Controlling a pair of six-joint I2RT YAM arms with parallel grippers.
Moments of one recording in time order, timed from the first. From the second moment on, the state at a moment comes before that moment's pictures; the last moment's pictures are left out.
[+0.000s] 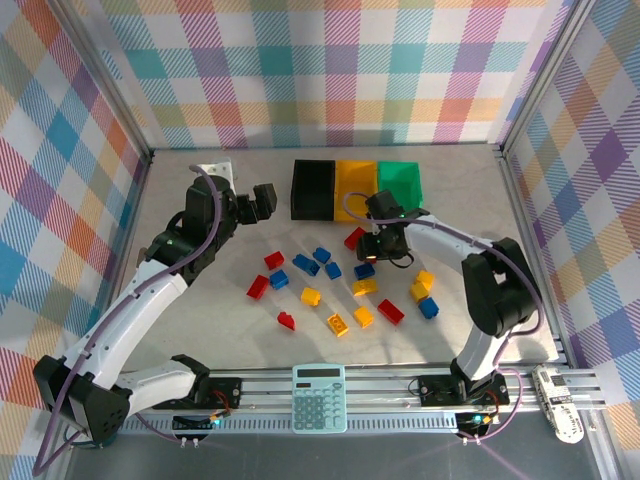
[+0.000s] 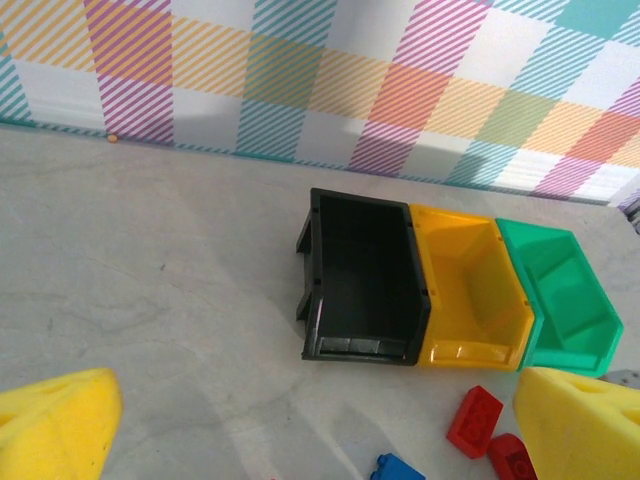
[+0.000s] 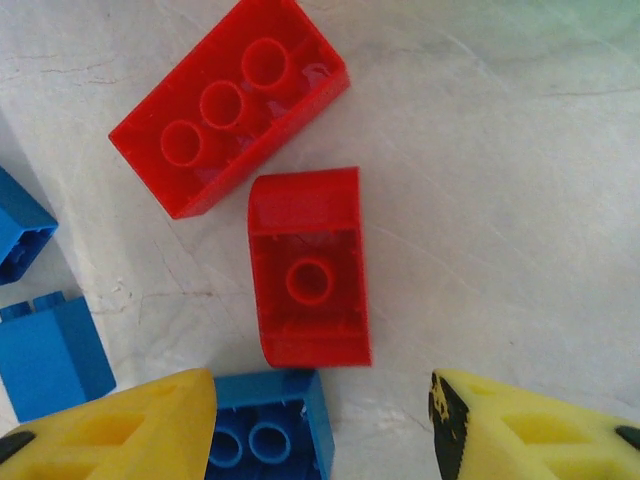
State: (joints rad) left arm -0.47 1.13 1.13 -0.43 -0.24 -0.40; right arm 0.52 1.75 1.16 -0.61 -0.02 0.36
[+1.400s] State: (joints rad) left arm -0.48 1.12 1.14 -0.48 -0.23 -0.40; right arm 0.53 1.76 1.42 -0.70 0.03 0.26
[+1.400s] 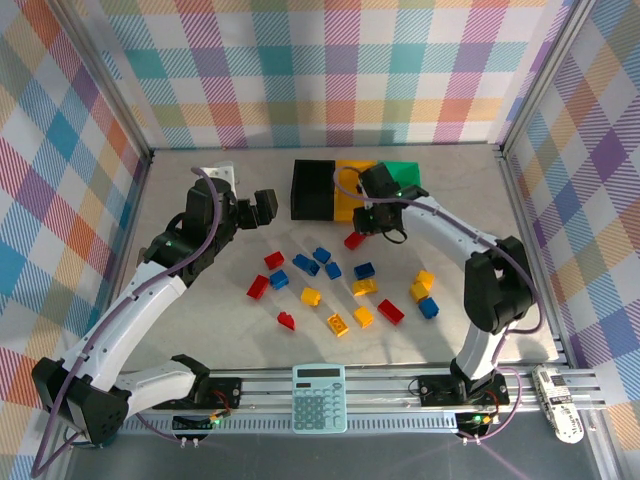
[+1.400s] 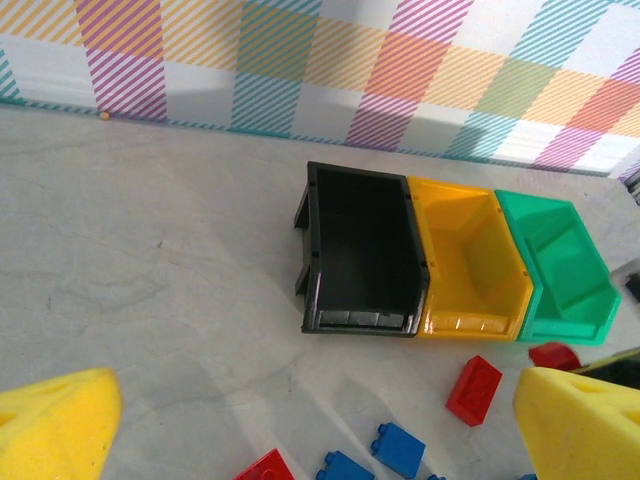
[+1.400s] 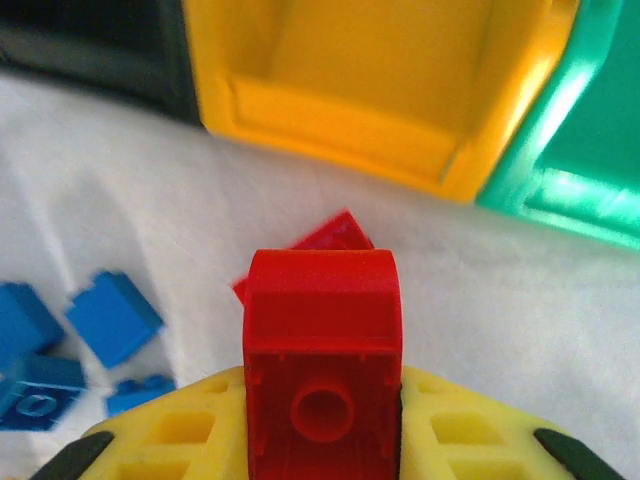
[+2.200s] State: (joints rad) left arm -0.51 1.13 1.14 -0.59 -0.22 -0.45; right arm 0.55 2.42 2.32 -0.67 -0.11 0.28
